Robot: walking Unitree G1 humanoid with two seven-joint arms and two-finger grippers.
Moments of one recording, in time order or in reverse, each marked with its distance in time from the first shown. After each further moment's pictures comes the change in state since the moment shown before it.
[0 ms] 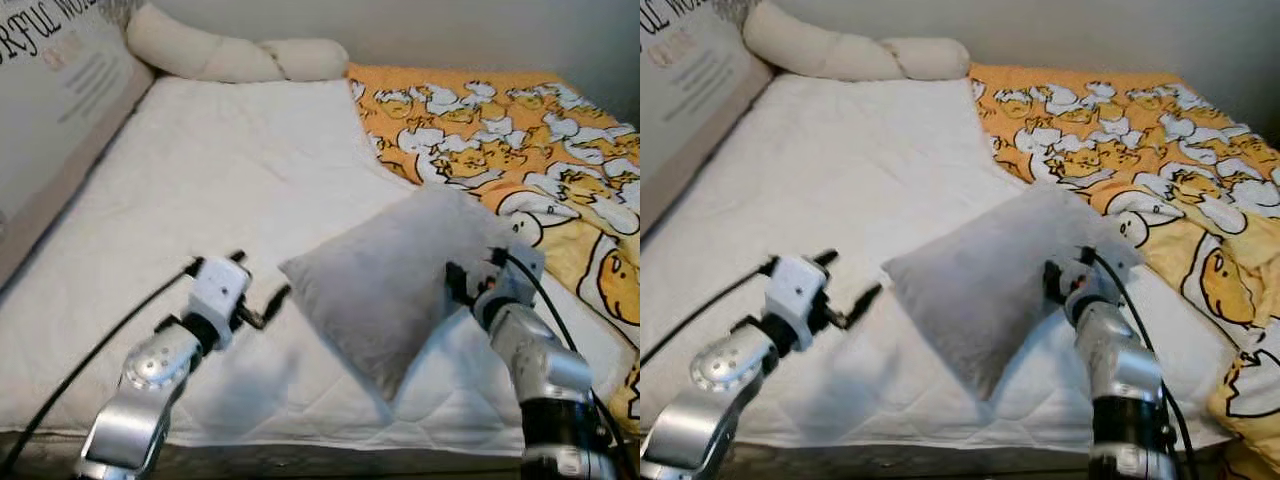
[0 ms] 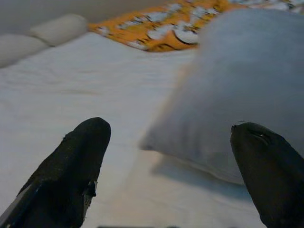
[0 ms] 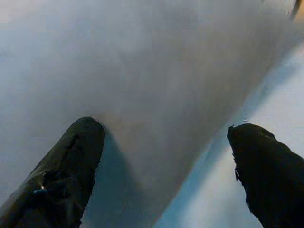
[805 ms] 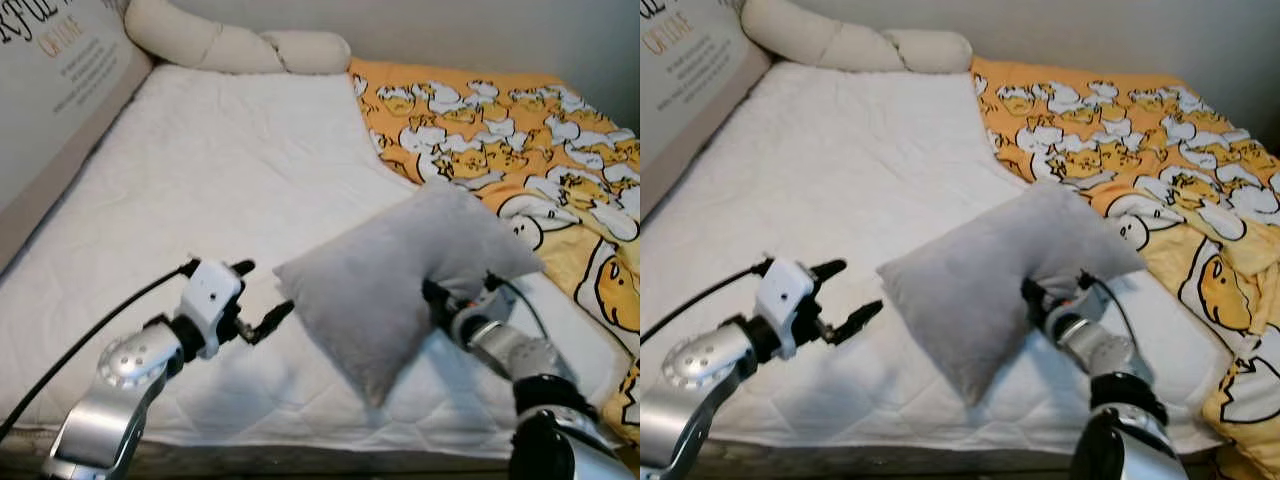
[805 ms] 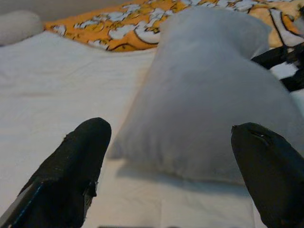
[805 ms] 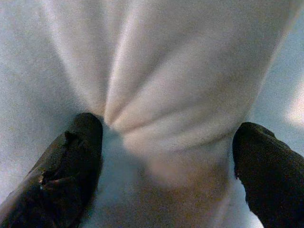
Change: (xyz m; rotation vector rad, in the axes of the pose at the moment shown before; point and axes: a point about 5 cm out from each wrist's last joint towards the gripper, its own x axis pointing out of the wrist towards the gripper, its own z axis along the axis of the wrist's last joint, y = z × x) left arm -0.010 0.008 0.010 0.018 -0.011 -0.193; right arm 0.022 0.007 -0.042 0.554 0.256 0.195
